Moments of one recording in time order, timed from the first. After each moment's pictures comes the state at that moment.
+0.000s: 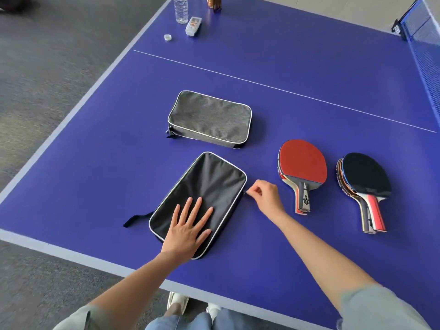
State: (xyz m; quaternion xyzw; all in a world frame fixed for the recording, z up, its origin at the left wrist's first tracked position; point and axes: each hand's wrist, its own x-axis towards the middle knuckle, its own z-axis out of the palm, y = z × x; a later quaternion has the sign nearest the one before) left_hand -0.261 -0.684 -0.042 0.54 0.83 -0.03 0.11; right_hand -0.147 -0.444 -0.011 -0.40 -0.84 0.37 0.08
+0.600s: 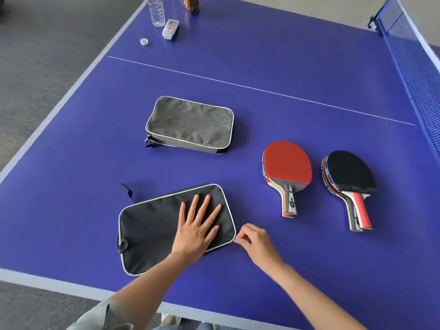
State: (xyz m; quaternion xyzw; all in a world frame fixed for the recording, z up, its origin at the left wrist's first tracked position) left_hand -0.243 -0.621 -0.049 0.56 0.82 0.02 0.09; right_hand -0.076 -0.502 -0.022 -0.33 -0.86 0.39 0.03
